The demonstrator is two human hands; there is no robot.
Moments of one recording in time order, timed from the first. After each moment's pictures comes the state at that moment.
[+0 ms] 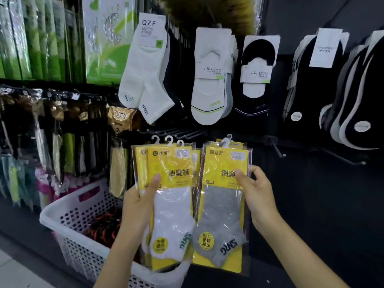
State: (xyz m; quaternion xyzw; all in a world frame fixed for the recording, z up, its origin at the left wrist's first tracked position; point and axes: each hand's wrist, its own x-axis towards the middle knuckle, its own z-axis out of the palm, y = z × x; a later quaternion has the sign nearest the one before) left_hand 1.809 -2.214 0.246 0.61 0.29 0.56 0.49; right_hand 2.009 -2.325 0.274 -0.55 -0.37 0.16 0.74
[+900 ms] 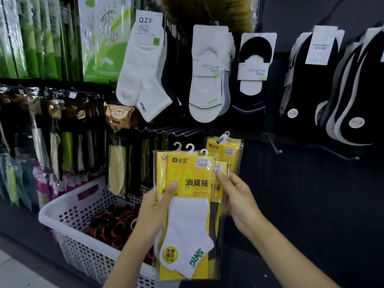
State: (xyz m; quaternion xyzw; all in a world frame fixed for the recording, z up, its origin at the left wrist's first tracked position) left_hand 1.825 -2.224 0.235 0.67 0.22 0.48 0.52; right_hand 1.981 -2.322 0.266 -0.50 -0.37 0.34 0.71
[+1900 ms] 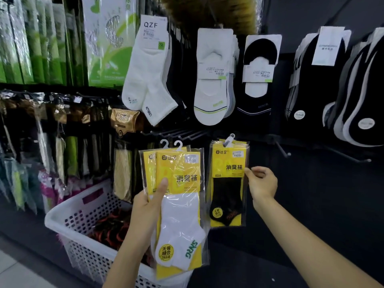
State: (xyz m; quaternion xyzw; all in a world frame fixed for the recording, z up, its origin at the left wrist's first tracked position) left_hand 1.808 -2.207 0.234 0.61 0.25 0.51 0.55; right_hand 2.063 -2.274 0.258 -0.66 -0.17 0.03 0.73
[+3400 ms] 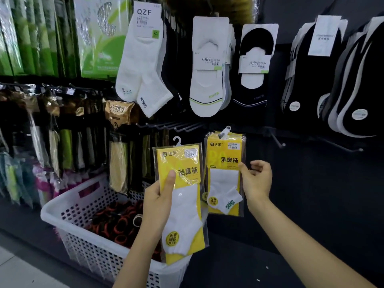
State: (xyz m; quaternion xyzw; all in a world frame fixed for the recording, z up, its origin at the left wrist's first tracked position) left_hand 1.834 -2.228 0.236 0.64 0.23 0.56 0.47; right_hand 2.038 -2.291 0.254 -0.64 -0.21 0.00 0.74
